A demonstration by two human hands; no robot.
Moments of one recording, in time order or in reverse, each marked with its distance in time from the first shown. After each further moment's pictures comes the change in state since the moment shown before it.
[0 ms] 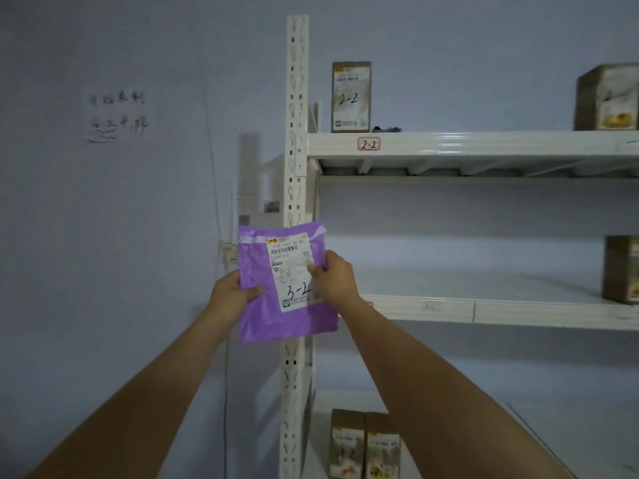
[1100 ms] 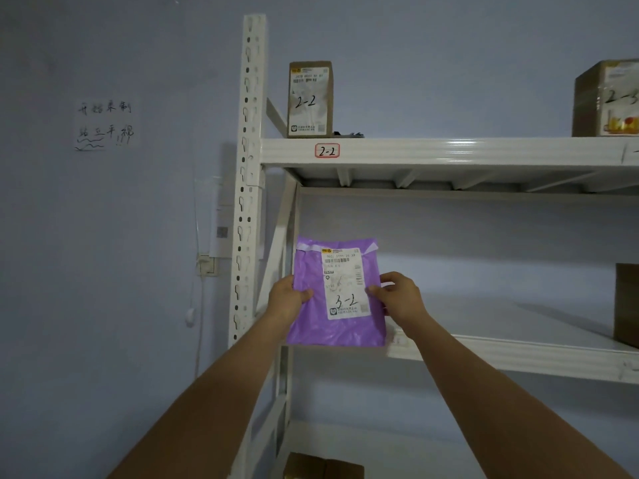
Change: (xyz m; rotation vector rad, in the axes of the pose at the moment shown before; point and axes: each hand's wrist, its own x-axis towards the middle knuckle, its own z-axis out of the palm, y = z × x) left_hand 0.053 0.003 0.207 -0.027 0.011 -0.048; right_hand 0.069 0.152 -0.146 0.189 0.041 0.168
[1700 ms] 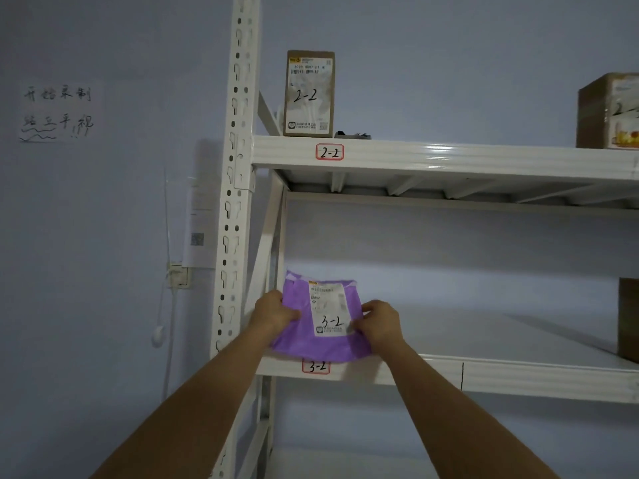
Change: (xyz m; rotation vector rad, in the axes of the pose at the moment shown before) left_hand 0.082 -0.028 -0.015 0.497 -0.045 0.057; right_hand 0.042 0.025 0.056 -0.355 0.045 0.084
